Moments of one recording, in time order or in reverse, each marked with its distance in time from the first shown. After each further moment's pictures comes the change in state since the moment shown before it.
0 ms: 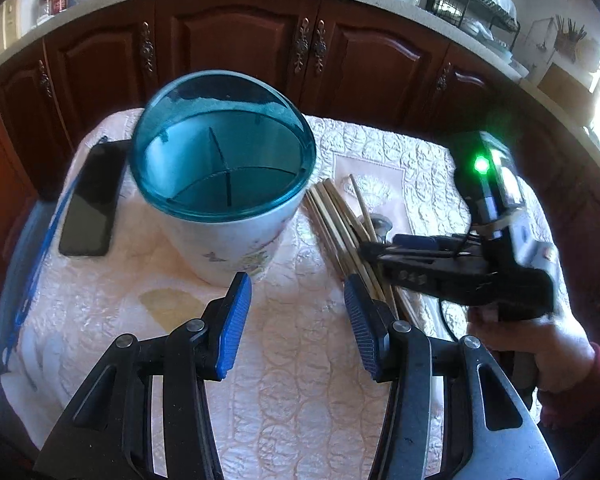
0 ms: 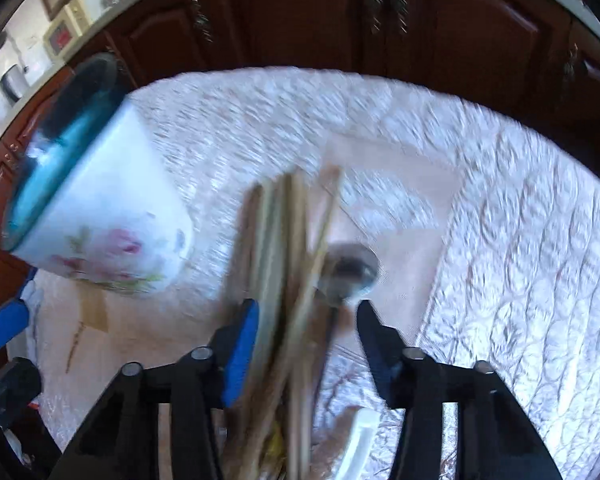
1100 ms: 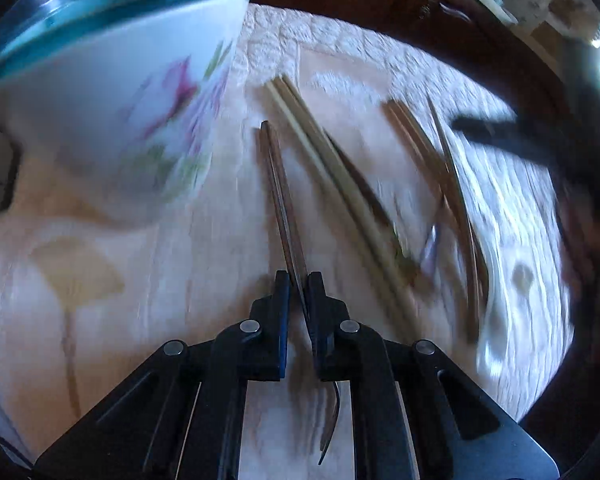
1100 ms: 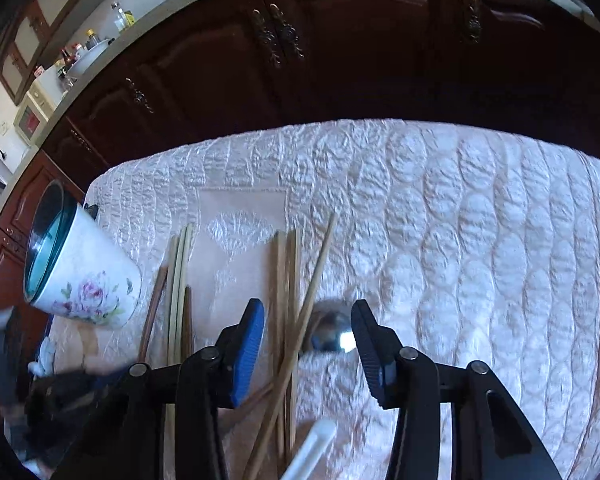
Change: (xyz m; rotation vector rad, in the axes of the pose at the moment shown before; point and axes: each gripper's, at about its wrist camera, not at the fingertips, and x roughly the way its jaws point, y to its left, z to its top) left arm 0.063 -0.001 -0.041 0.050 0.242 -0.120; right arm -0.076 -0.112 -0.011 0.185 -0.097 0.002
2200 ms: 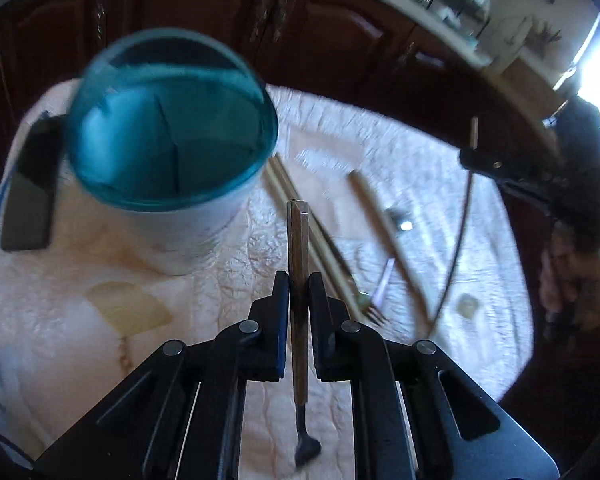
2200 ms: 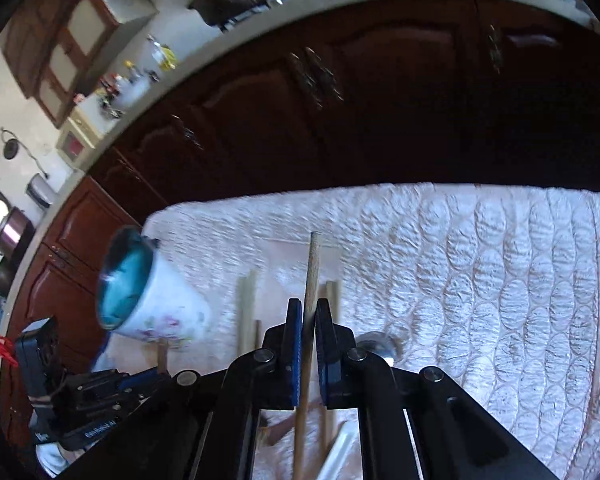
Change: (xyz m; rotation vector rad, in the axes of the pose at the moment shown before) left arm -0.100 0.036 0.023 -0.034 -0.144 -0.122; right arm -0.087 0.005 0.006 -0.030 -0.132 0.195
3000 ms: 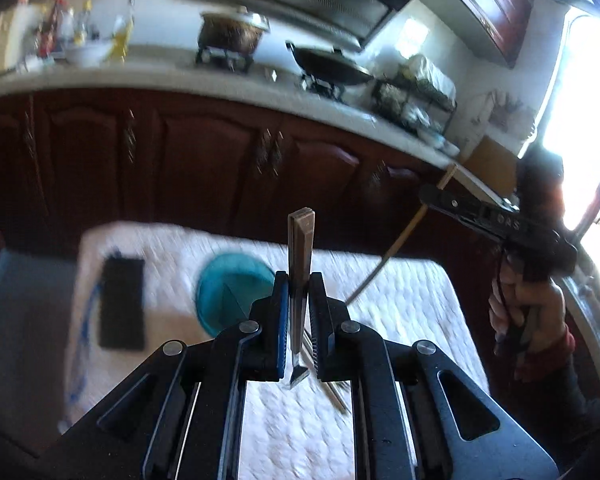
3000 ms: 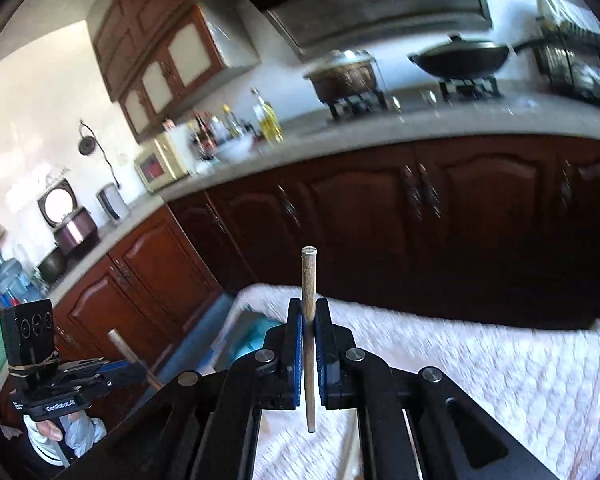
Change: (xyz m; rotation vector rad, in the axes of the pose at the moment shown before) left arm -0.167 -0.004 0.064 0.039 -0.352 0.005; right arm -0.080 0.137 0.068 -0.203 -0.259 0.166
